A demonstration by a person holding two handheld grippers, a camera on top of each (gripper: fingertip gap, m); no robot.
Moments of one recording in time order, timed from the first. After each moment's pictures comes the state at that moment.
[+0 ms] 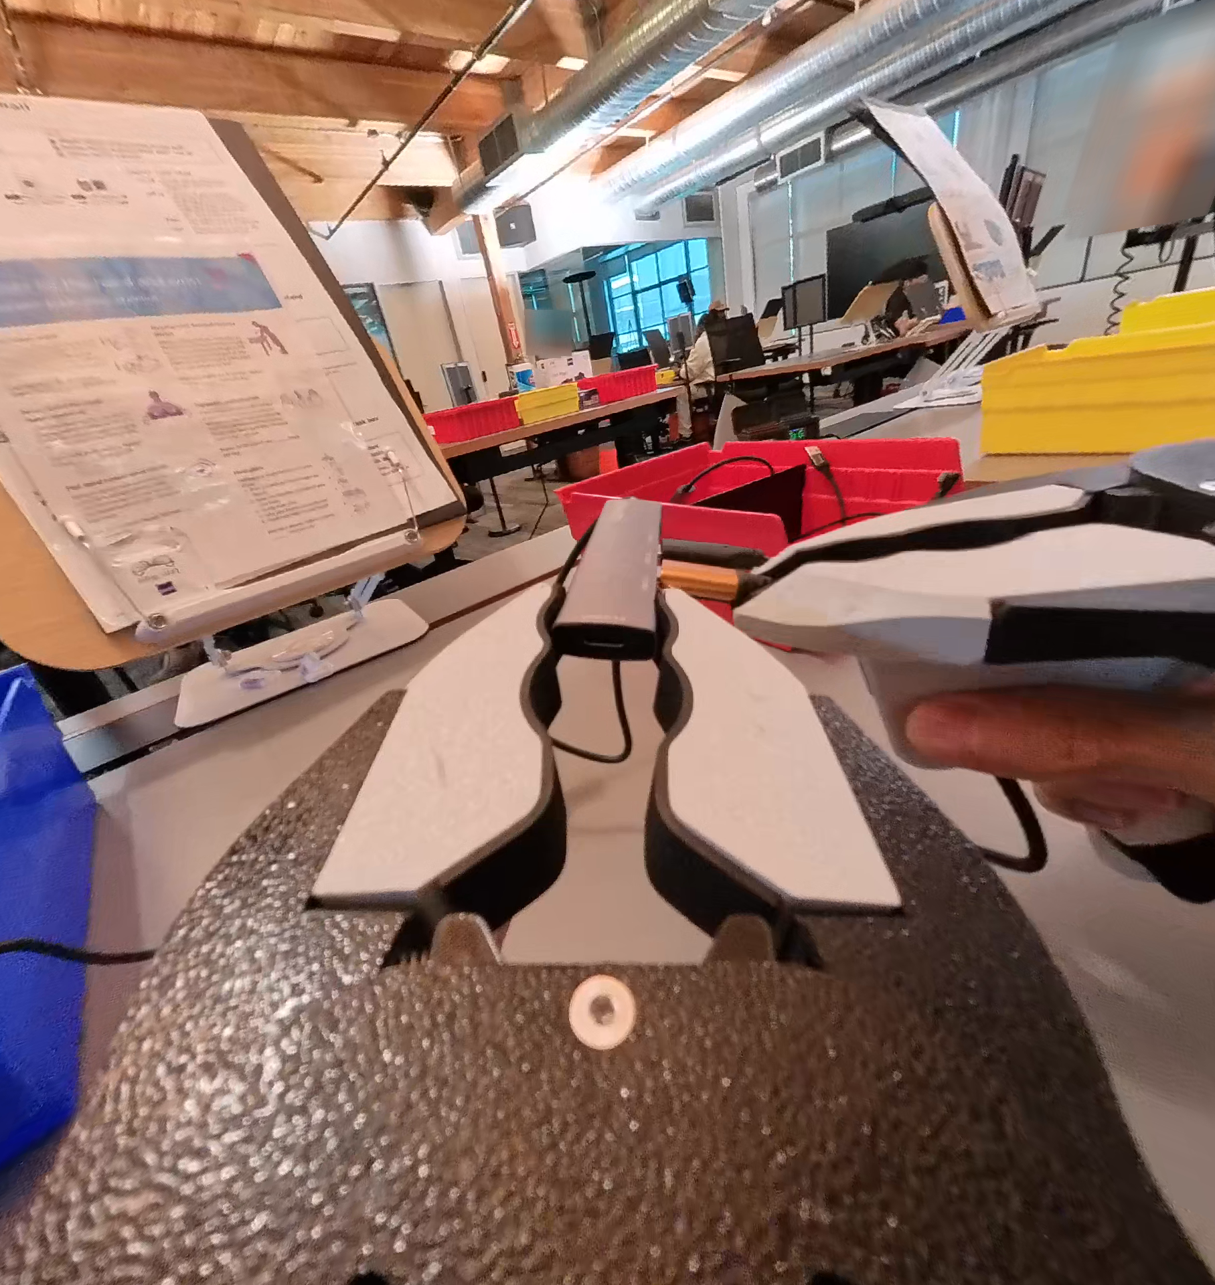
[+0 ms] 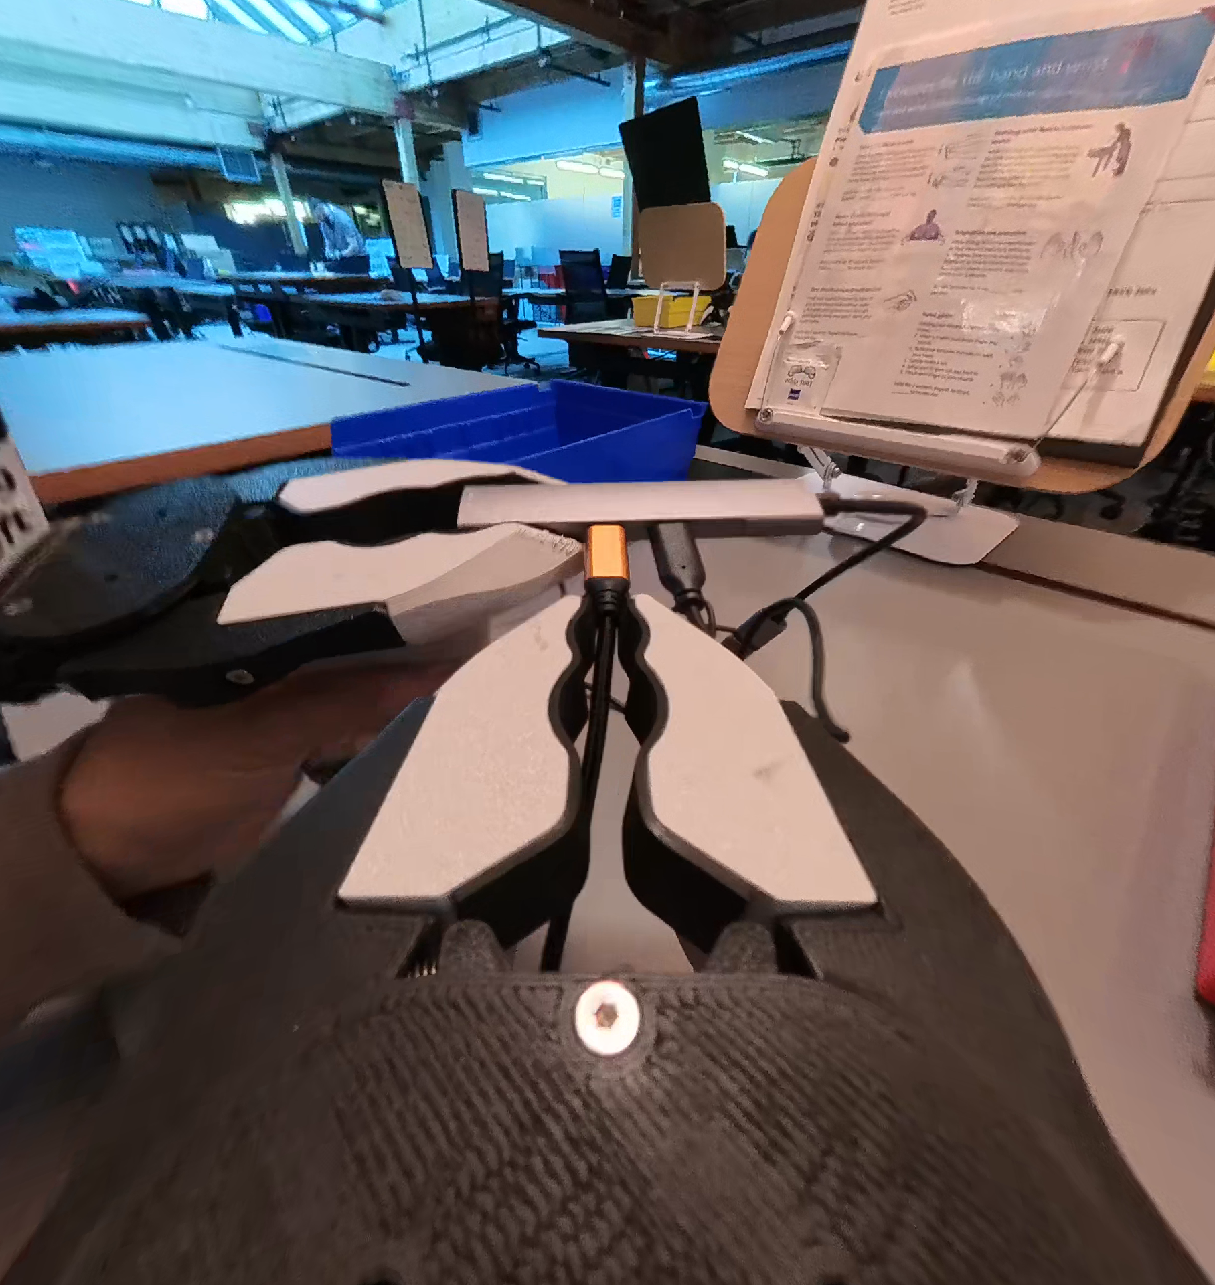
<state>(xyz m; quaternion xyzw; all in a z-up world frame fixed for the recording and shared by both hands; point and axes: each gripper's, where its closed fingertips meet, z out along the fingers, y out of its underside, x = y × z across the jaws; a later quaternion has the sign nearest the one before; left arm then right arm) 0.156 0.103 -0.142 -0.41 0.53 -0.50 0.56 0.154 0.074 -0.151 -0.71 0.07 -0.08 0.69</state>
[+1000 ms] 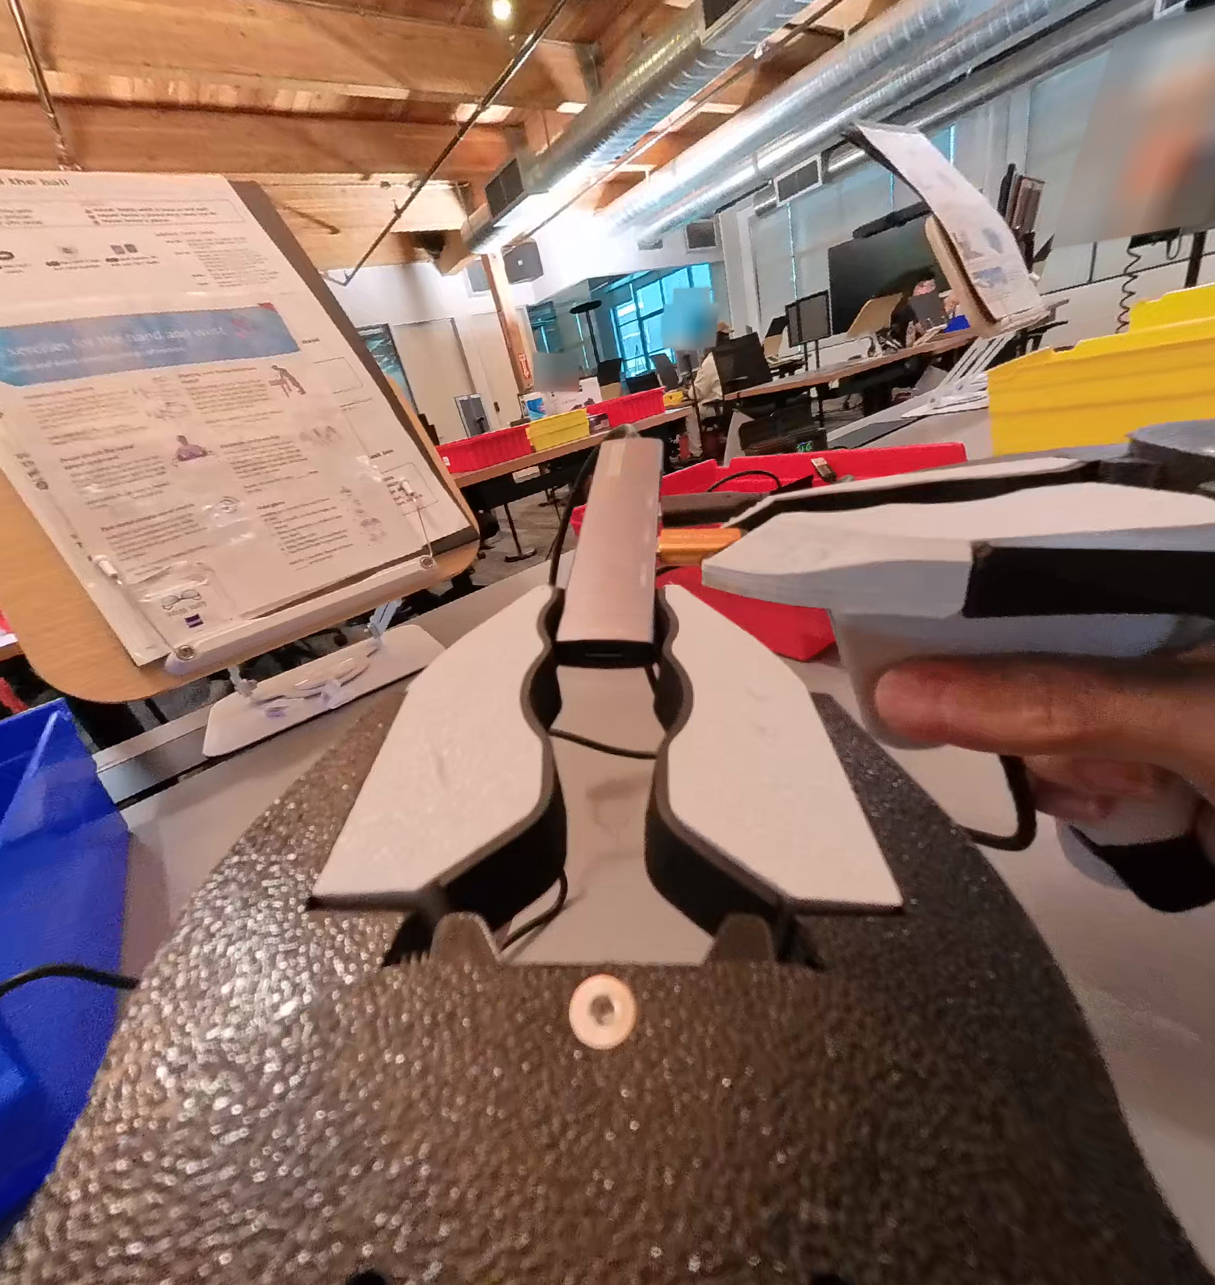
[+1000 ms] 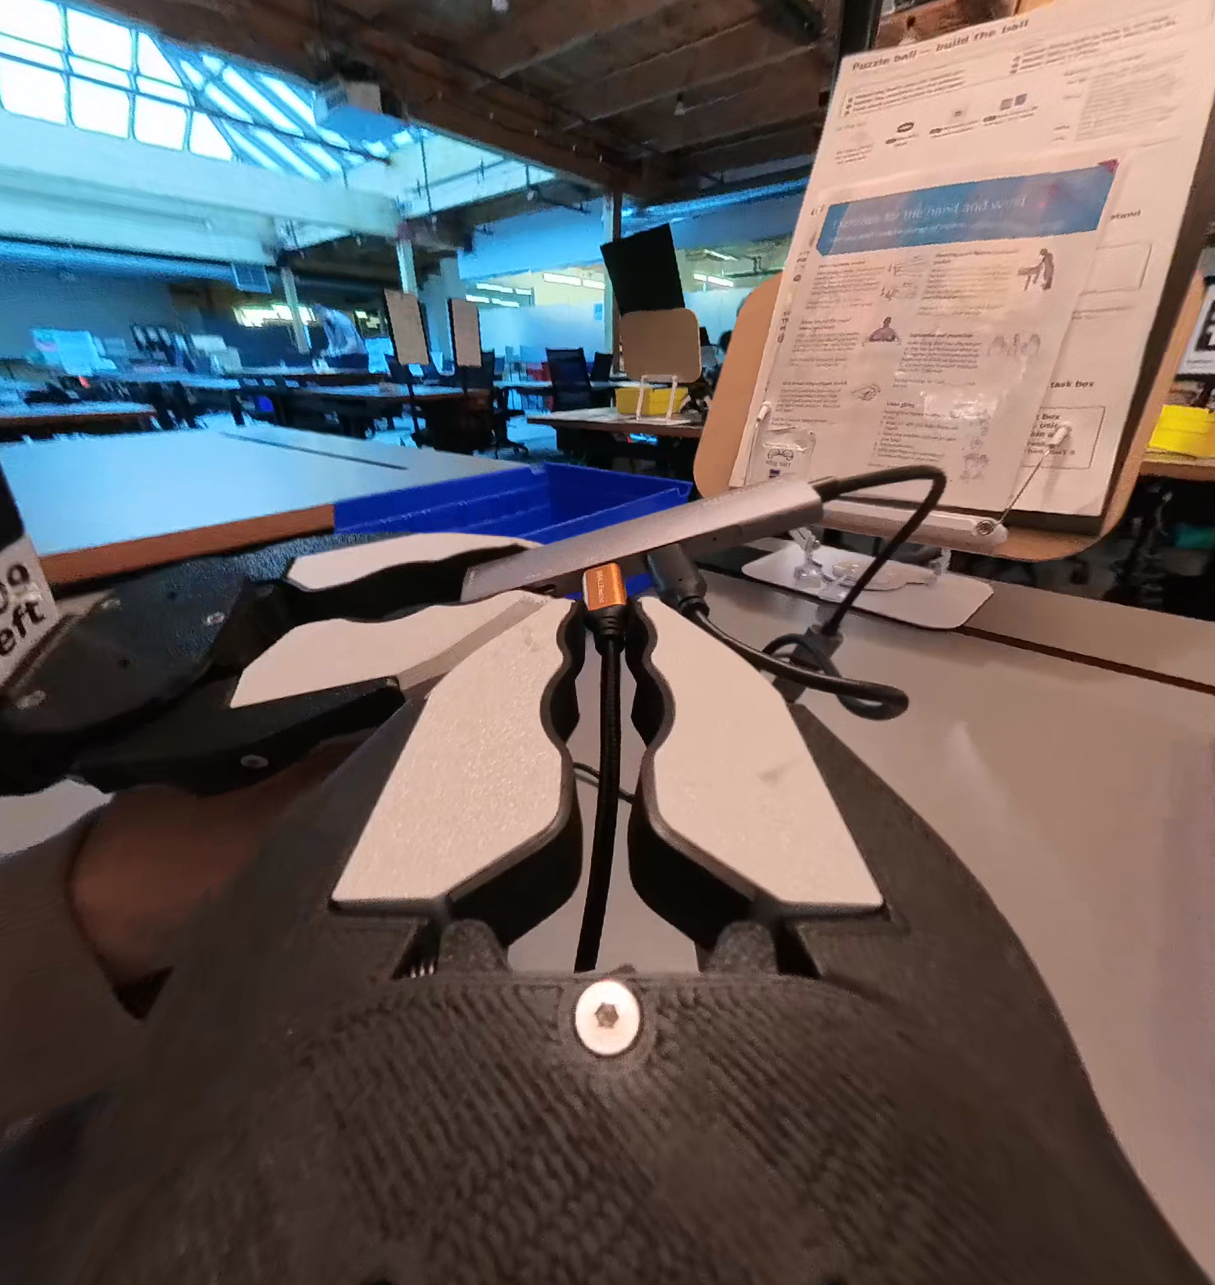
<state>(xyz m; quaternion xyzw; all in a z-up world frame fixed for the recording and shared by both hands) 0.153 0.102 -0.138 -0.39 0.52 -0.49 0.58 0.151 0.080 -0.132 -0.67 0.08 -0.09 0.74</state>
